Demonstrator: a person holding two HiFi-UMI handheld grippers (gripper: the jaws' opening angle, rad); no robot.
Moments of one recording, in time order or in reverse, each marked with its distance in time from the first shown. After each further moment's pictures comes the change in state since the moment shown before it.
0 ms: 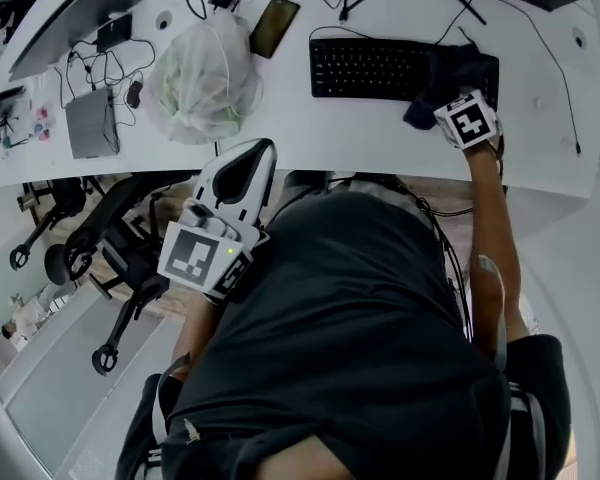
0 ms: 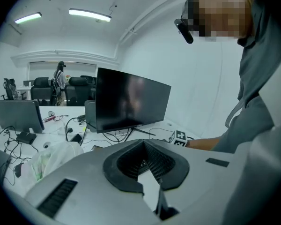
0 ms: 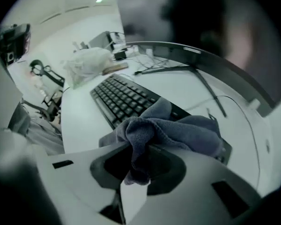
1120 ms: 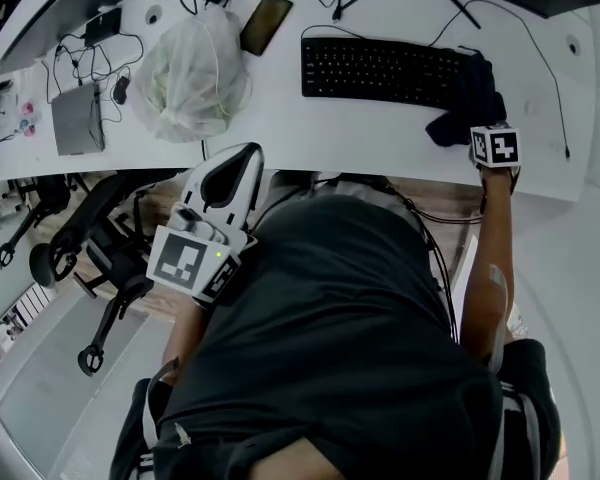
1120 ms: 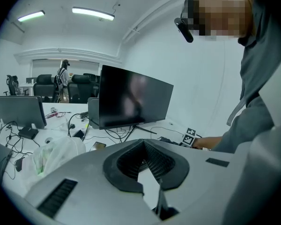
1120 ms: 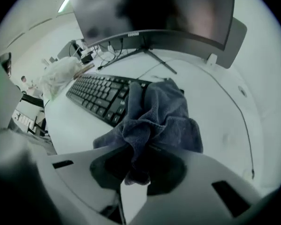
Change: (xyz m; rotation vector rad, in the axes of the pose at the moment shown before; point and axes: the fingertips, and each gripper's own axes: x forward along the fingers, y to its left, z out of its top) left arm -0.003 0.007 -0.011 -0.030 0.010 0.011; right arm -0.032 -0.061 -0.100 0.324 0.065 -0.113
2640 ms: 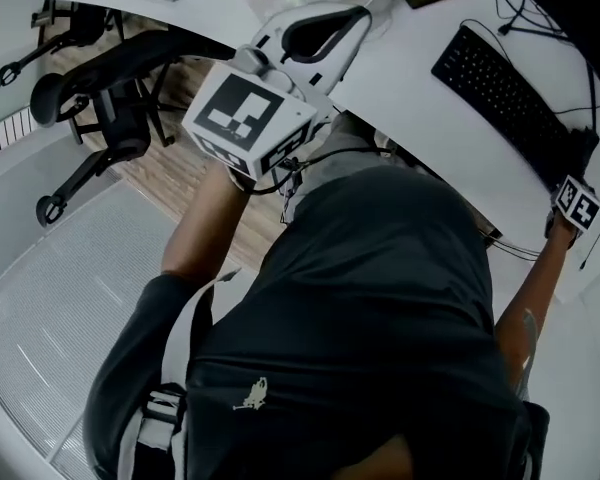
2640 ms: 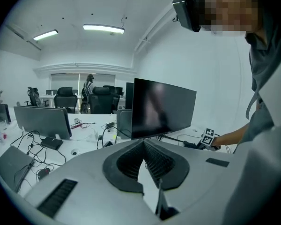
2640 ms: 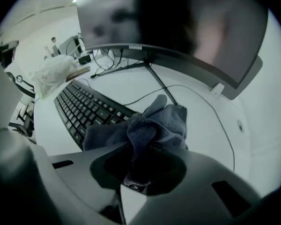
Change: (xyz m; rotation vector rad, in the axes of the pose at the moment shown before) left arm -0.023 0.118 0.028 0.016 -0.109 0.218; right arm 0.005 -0.024 0.093 -0.124 -0.052 -0.102
